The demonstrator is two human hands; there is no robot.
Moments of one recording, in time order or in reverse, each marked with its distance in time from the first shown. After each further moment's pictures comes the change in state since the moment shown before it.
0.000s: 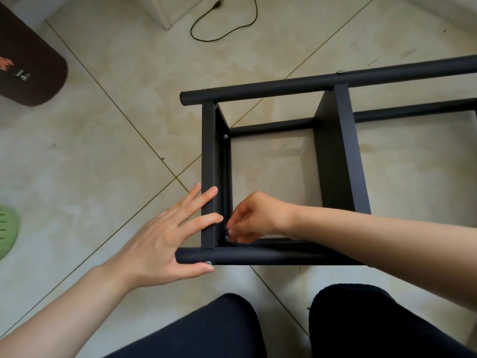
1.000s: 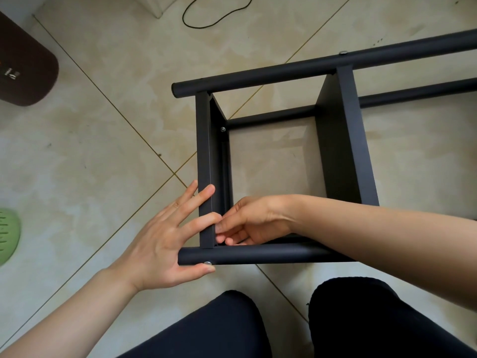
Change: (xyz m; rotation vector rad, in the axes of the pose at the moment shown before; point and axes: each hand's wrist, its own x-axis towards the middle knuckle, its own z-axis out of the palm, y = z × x) left_hand -0.001 -0.011 0.019 0.020 0.057 0.038; right_hand 0.021 0.001 0.005 0.491 -0.396 0.200
